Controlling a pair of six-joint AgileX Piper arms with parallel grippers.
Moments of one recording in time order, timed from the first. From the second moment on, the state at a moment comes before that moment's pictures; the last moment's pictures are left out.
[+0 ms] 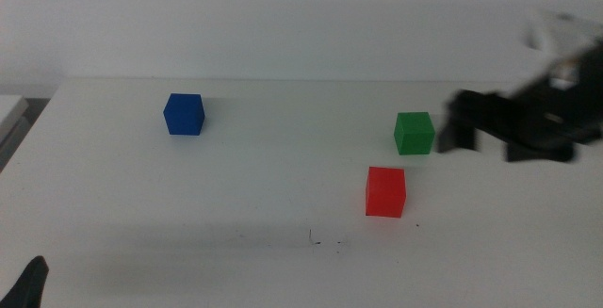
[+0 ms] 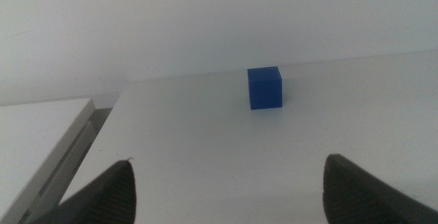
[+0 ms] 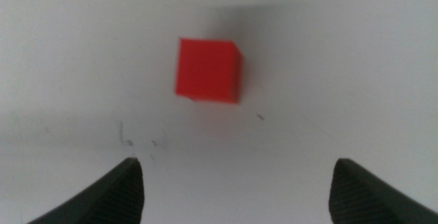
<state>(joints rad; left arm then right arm) -0.04 0.00 0.00 0.00 0.22 0.06 0.43 1.37 -1.17 0.00 0.93 0.45</state>
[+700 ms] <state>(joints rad) -0.04 0.00 0.00 0.00 0.22 0.06 0.55 1.89 -1.48 -0.19 0.91 0.77</state>
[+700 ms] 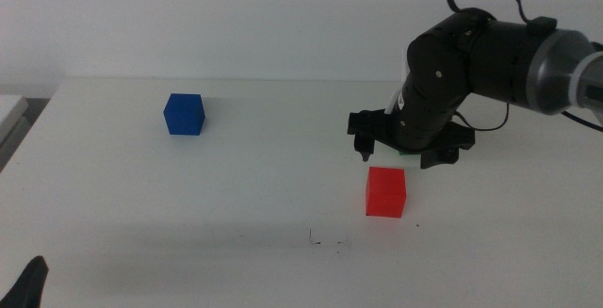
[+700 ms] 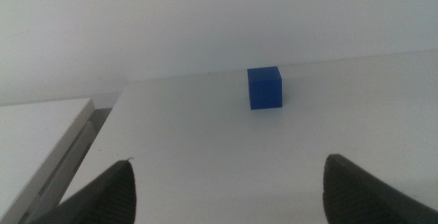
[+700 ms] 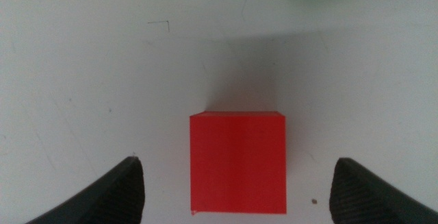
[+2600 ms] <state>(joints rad) -0.04 0.00 0.00 0.00 0.22 0.06 0.82 2.14 -1.68 -0.31 1.05 0.95</state>
